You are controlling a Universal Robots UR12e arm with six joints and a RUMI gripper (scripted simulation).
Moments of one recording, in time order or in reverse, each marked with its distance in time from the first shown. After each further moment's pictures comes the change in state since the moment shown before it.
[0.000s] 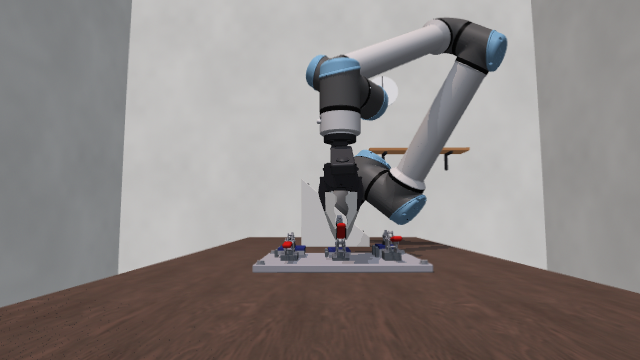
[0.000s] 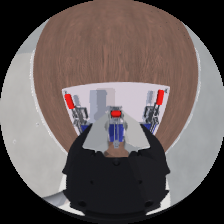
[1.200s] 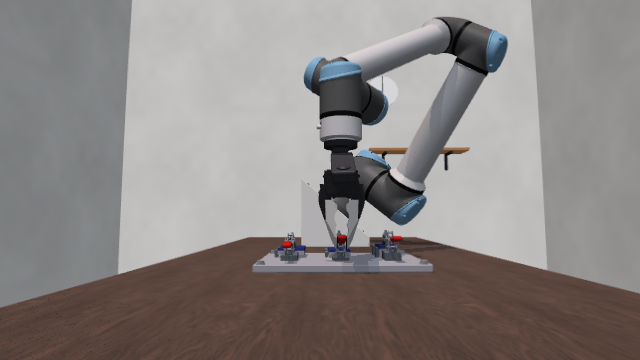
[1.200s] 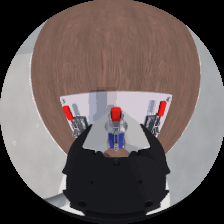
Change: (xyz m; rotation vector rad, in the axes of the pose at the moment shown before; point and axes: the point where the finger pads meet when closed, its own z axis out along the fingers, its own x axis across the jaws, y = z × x) arm 0.000 -0.022 0.017 0.002 0.000 -0.001
